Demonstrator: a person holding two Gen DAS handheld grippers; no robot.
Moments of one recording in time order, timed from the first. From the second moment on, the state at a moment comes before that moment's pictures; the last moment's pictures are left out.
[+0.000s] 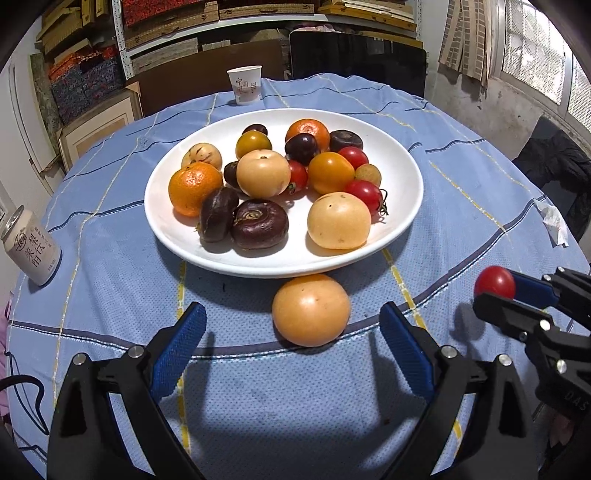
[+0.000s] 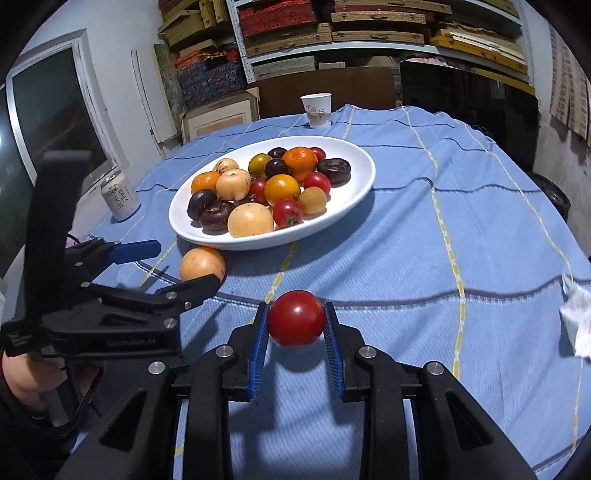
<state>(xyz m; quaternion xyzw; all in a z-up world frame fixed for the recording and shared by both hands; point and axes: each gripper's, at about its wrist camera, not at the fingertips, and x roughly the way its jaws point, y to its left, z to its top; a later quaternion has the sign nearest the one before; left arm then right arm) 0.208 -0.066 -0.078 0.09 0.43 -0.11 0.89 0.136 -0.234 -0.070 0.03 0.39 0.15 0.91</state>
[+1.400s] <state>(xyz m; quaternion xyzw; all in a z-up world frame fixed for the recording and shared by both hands) 0.209 -0.070 -0.087 0.09 0.43 -0.12 0.89 0.125 -0.238 -0.071 0.04 0.38 0.15 0.91</state>
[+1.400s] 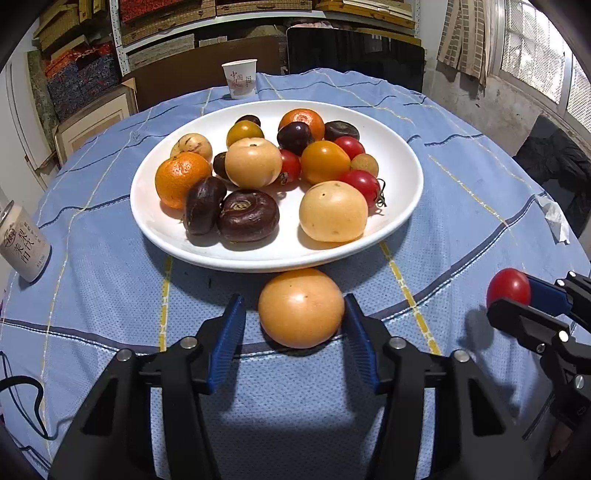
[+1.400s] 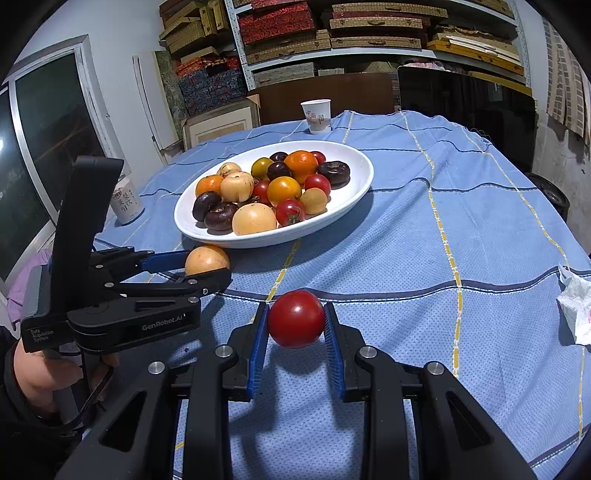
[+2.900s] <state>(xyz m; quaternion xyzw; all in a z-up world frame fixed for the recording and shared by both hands) 0.149 -0.037 -0.062 0.05 0.40 -0.14 0.90 0.119 -0.234 -0.070 0.03 0.38 0.14 0.91</state>
